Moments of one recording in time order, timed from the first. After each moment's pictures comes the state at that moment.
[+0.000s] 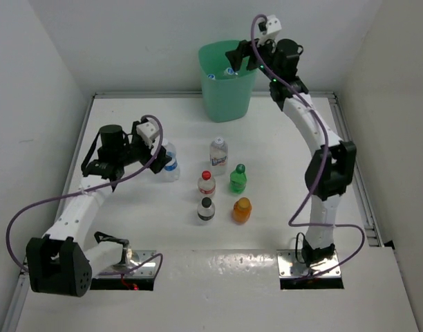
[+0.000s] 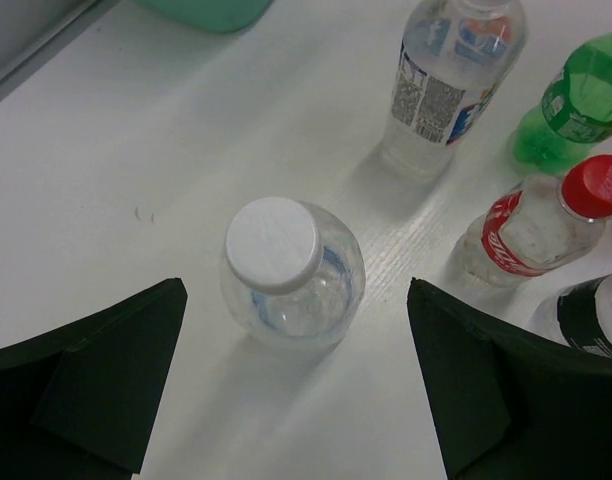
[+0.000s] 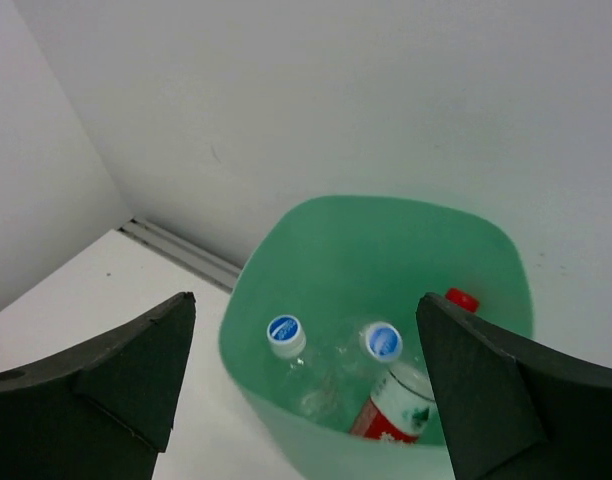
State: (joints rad) left arm -0.07 1.07 0.83 -0.20 0.63 0.40; right arm 0.26 2.07 1.97 0.20 -0.30 0.09
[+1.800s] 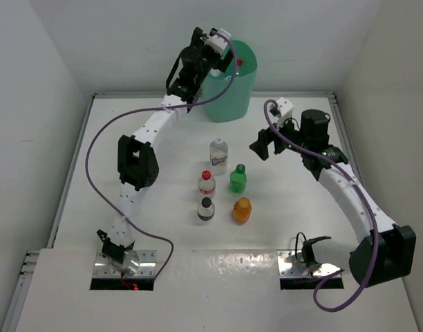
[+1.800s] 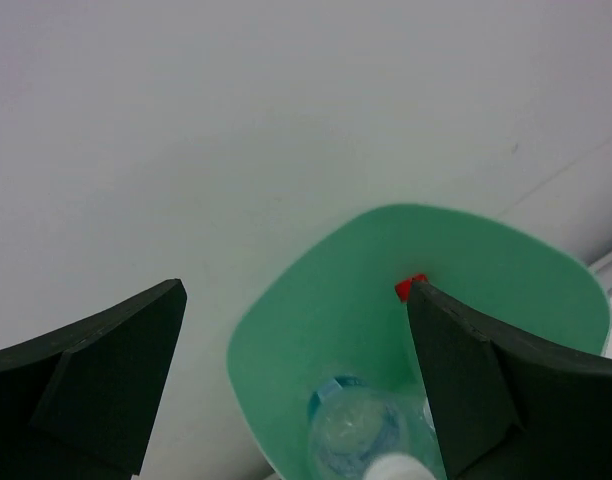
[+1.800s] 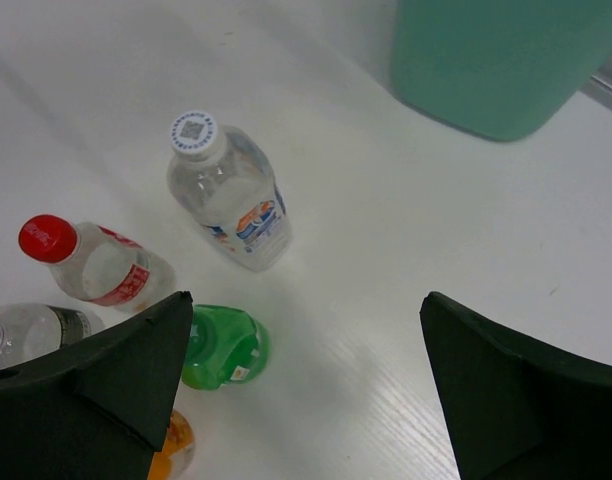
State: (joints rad) left arm -0.45 2.34 2.35 0.23 -0.01 0.38; right arm 0.21 1.20 0.96 -0.20 -0.50 -0.19
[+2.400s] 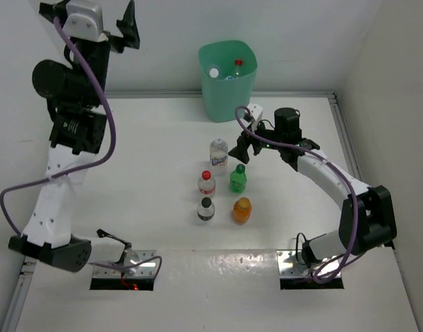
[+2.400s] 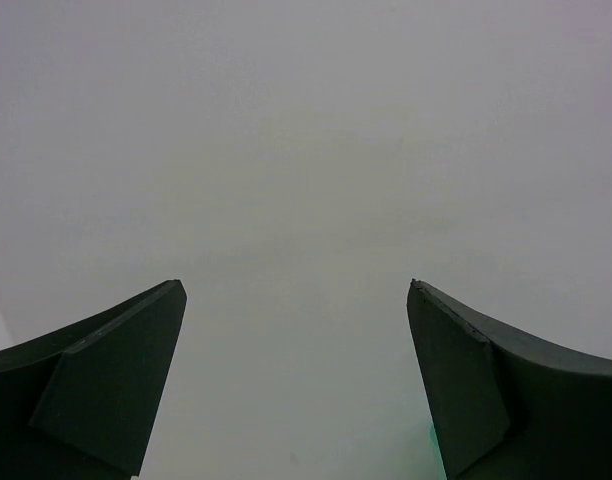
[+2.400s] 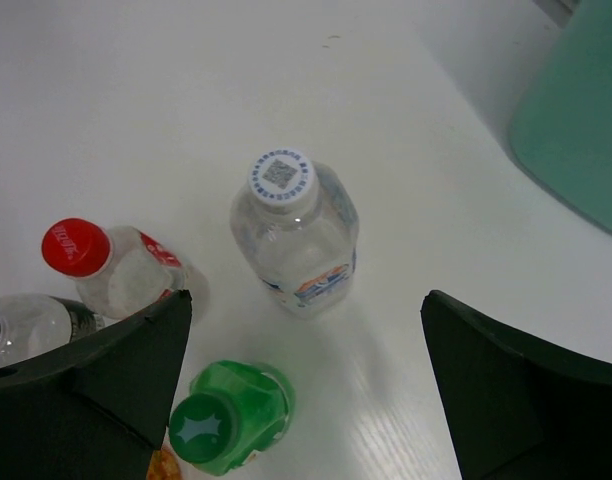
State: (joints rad) left arm -0.32 1.38 1.86 0.21 -0.07 0.32; right arm 0.33 1.44 0.98 -0.01 -0.64 -0.28
